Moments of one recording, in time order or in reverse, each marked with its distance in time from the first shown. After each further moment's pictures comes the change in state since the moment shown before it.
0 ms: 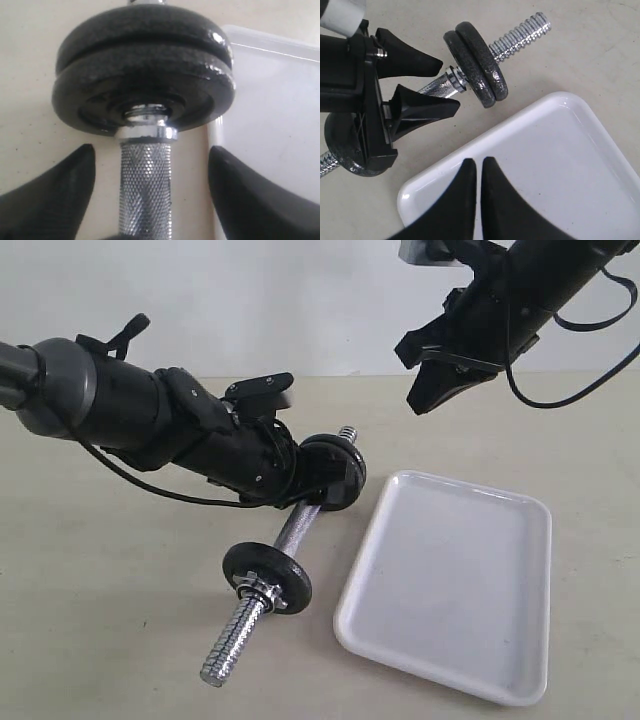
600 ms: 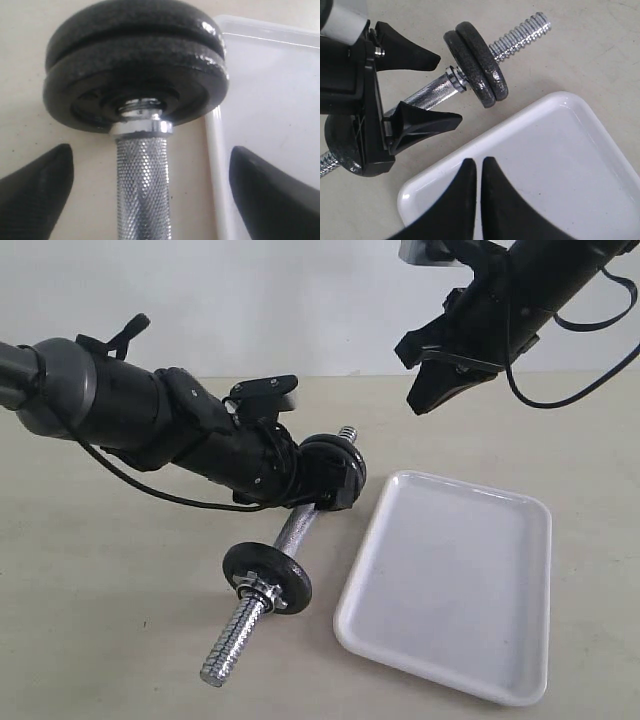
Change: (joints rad) left arm 0.000 0.000 0.000 0.000 0.017 0.053; right arm 0.000 0.000 0.000 0.000 0.000 0.000
